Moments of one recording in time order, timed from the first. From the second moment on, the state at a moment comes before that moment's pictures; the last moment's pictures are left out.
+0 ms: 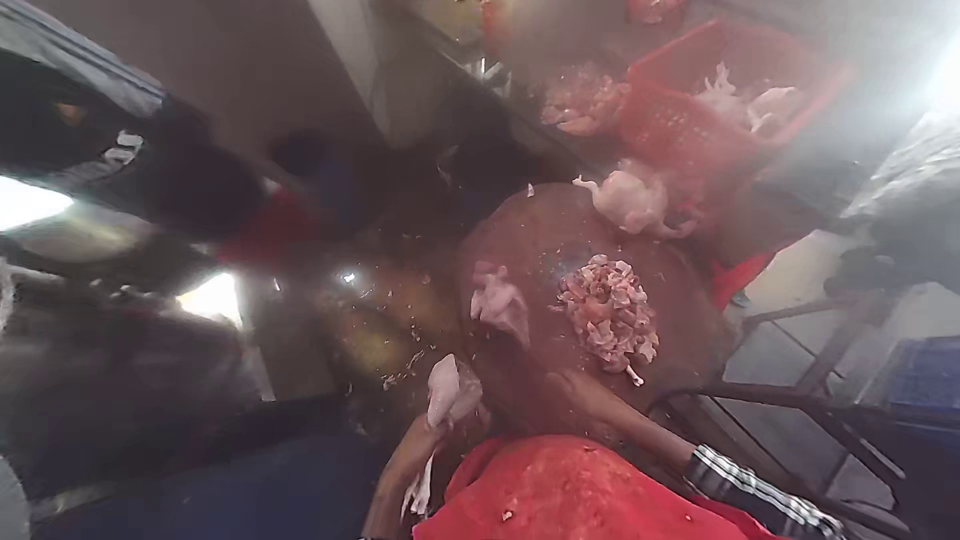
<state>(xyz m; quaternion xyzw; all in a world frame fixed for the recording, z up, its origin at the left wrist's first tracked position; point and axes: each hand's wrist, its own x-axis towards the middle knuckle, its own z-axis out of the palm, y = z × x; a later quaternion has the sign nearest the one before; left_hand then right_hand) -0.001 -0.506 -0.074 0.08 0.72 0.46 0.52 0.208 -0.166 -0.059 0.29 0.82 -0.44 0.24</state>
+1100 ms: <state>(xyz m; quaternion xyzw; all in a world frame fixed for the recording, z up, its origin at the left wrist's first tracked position) 0.058 -0.423 -0.130 -0.06 0.65 0.61 0.45 0.184 -0.197 -0.005 0.29 0.79 -0.53 0.12</state>
